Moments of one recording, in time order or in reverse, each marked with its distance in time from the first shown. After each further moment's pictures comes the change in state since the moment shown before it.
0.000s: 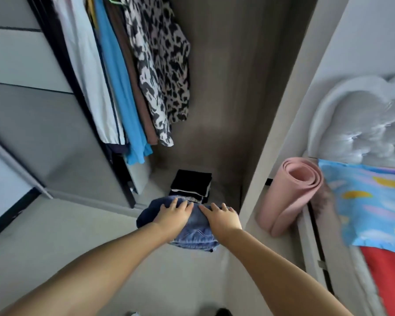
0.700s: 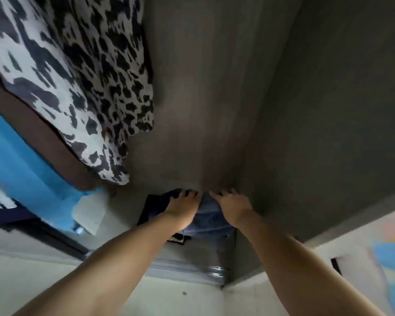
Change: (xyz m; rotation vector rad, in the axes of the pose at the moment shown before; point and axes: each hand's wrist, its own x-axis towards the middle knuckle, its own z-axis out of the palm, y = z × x) left_hand 0.435 -0.042 -0.011 -0.167 0.097 0.126; right_hand 0.358 0.207 0.003 -0.060 -0.016 0.147
